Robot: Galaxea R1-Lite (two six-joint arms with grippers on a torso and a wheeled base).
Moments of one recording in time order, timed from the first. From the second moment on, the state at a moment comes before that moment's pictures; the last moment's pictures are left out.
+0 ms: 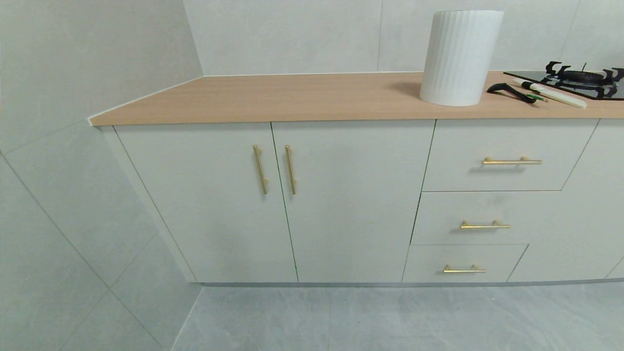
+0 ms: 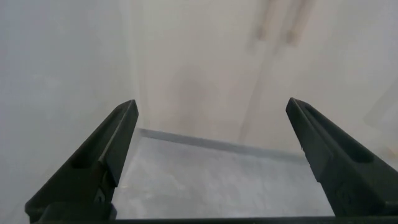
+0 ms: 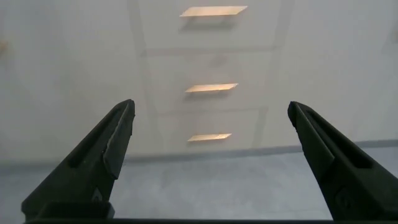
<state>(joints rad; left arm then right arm) 0.01 0.00 -0.01 -0.04 0.01 -0.05 0.00 0.00 -0.02 -0.01 0.00 -0.02</state>
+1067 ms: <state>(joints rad) 0.00 0.00 0.00 0.00 -0.03 0.02 0.00 0.00 0.00 0.00 0.02 -0.01</state>
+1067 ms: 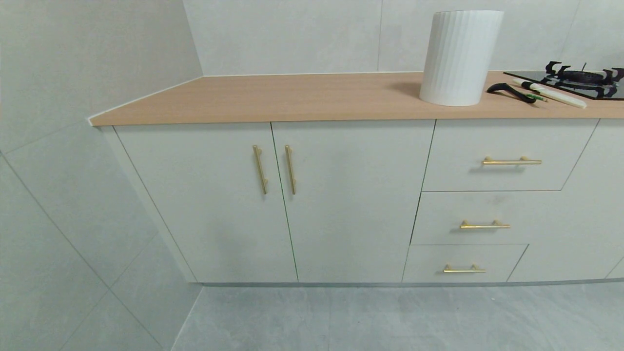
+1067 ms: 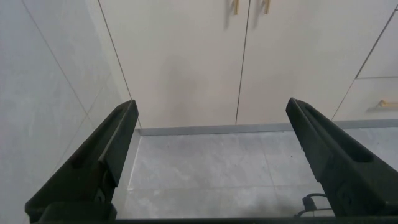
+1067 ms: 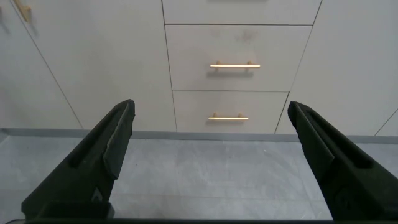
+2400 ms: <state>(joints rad) 0.00 0.00 0.00 0.00 -0.04 0.02 0.00 0.00 0.00 0.00 0.02 -0.01</state>
